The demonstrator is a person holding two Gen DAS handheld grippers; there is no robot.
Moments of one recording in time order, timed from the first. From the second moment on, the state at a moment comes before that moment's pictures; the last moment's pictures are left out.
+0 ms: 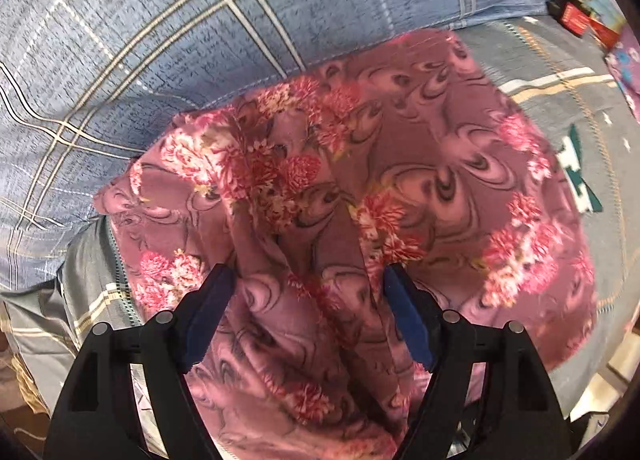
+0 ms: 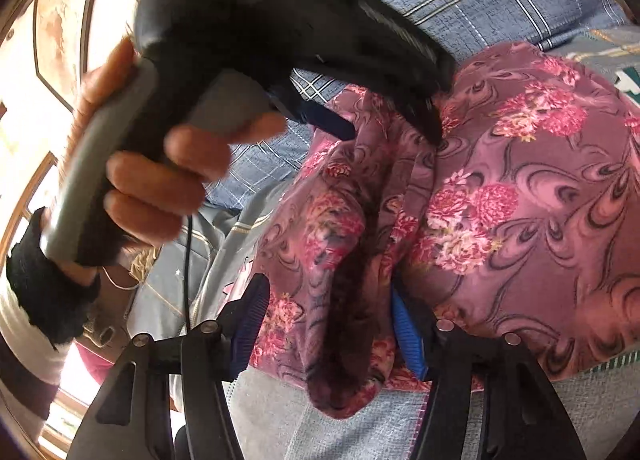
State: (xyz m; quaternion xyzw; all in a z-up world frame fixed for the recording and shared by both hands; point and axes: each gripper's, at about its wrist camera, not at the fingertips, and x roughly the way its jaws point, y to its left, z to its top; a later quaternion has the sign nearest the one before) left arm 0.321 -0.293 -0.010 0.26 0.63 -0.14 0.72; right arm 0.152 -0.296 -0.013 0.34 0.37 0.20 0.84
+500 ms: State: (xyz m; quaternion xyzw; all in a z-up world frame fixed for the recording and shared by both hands) left arm 0.301 -0.255 0.081 0.11 0.58 -0.17 0.79; right arm 0.143 -0.319 0.016 0.36 0.30 0.23 0.85
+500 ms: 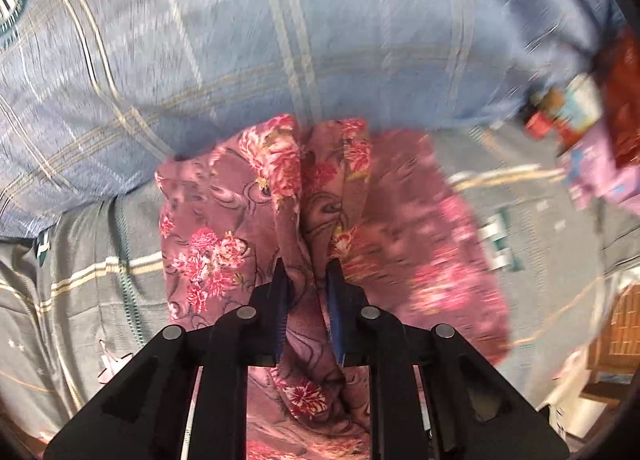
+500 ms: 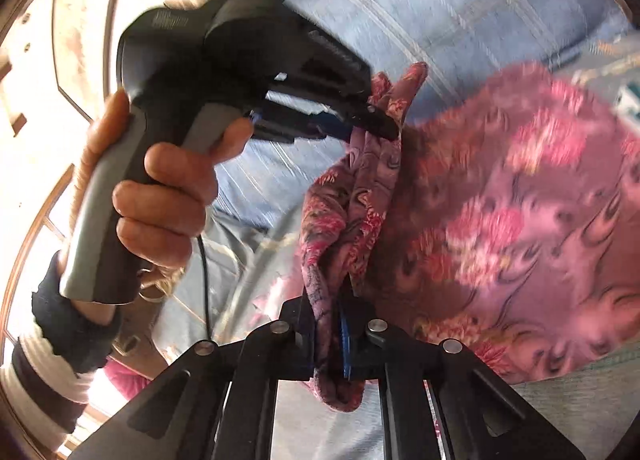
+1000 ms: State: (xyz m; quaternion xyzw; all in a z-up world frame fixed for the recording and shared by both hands) left arm 0.316 -0.369 0.028 0.10 0.61 -0.19 0.76; right arm 0.125 -0.423 -0.014 0.38 0.36 0.07 0.85
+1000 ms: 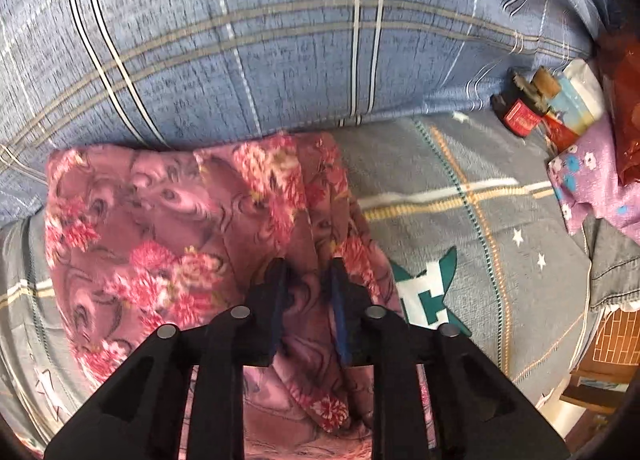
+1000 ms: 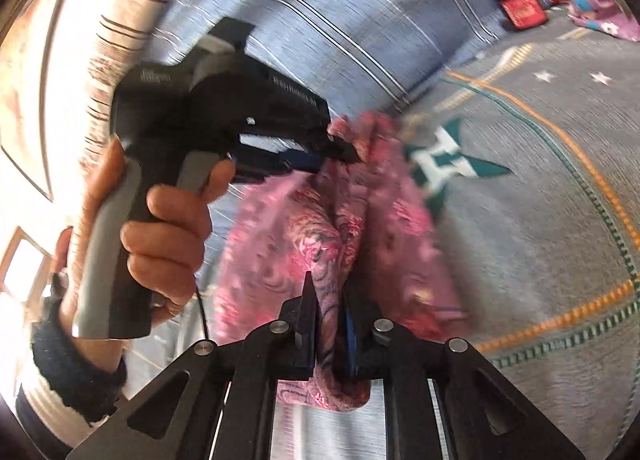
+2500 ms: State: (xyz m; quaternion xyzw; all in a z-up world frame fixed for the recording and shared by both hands) left arm 0.265 -0.177 0.038 -0.02 0.54 -0.15 0.83; right arm 0.189 -0.482 0.007 0.37 0.42 0.14 0.81
